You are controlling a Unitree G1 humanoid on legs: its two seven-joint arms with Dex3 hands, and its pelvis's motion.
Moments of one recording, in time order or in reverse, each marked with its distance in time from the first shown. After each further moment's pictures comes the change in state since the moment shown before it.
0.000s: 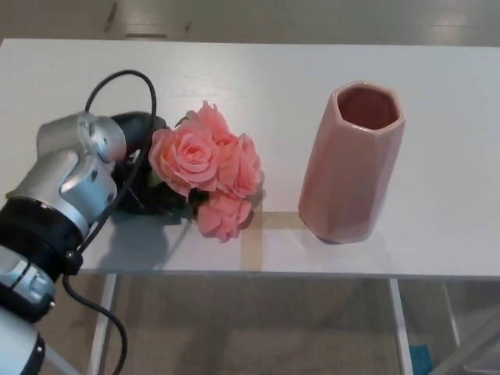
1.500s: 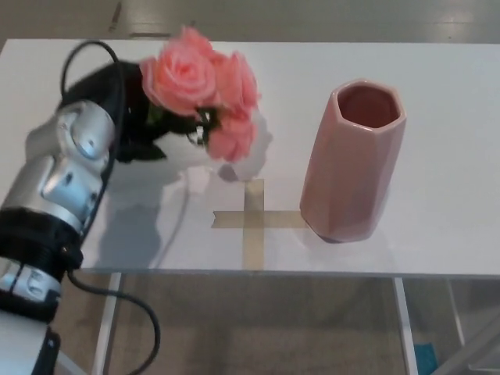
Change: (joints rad) left_arm 0.008 -0.060 0.345 -0.003 0.033 -0.240 0.385; right_arm -0.019 0.005 -0.015 -0.022 0.011 0.025 0.038
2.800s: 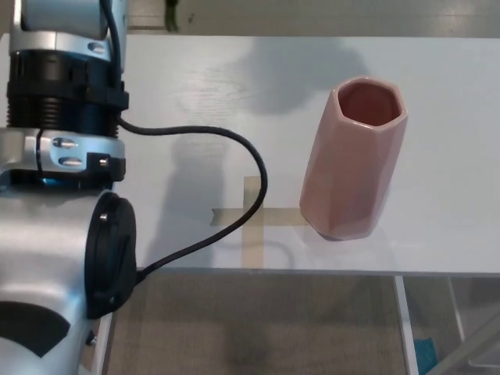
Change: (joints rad) left_arm -0.432 -0.240 0.395 -0.146 -0.408 0.194 -0.061; right_arm -0.006 -0.004 0.010 0.001 0.018 0.008 0.035
